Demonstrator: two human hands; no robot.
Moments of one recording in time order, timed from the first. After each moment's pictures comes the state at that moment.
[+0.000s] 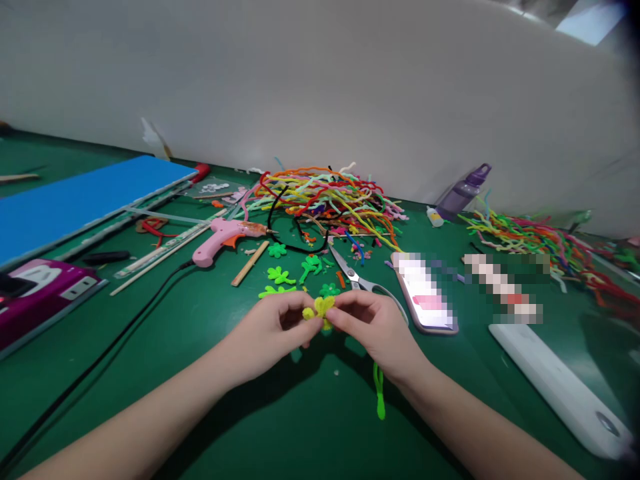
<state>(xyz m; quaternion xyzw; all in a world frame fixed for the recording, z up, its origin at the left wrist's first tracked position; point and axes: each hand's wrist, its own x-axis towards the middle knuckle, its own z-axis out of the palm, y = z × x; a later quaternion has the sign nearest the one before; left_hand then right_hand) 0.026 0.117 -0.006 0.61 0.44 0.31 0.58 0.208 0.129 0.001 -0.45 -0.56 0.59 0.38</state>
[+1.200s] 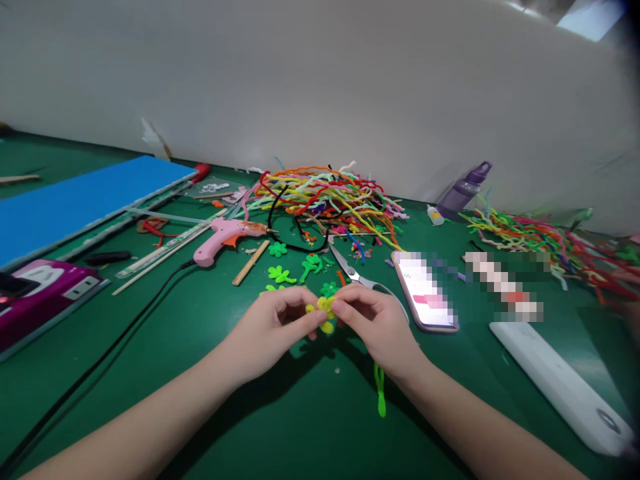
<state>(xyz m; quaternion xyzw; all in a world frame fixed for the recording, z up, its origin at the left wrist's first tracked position) 0.026 0.115 -0.007 0.58 0.45 0.37 0.57 0.208 0.128 0.006 -0.41 -0.65 0.50 0.39</state>
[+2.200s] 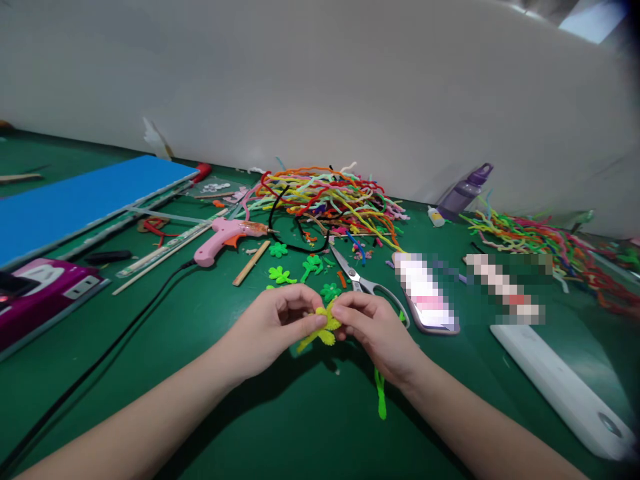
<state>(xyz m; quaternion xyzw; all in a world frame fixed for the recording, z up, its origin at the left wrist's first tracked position) 0.025 0.118 -0.008 0.54 0.41 0.38 0.63 0.208 0.131 -0.005 -0.41 -0.50 0.67 0.36</state>
